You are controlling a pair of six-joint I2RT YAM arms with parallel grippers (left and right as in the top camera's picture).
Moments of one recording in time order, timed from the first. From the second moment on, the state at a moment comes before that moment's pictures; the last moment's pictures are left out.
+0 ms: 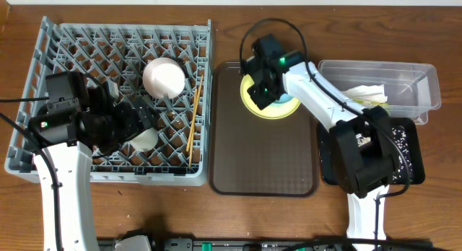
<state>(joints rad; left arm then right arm) 0.26 1.27 1.21 -1.18 0.44 -0.27 0.47 2.15 1.71 -0.88 -0.12 -0.16</state>
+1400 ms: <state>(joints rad) 0.26 1.27 1.21 -1.09 1.20 0.05 0.25 1.67 1.87 -1.06 -0.98 -0.19</state>
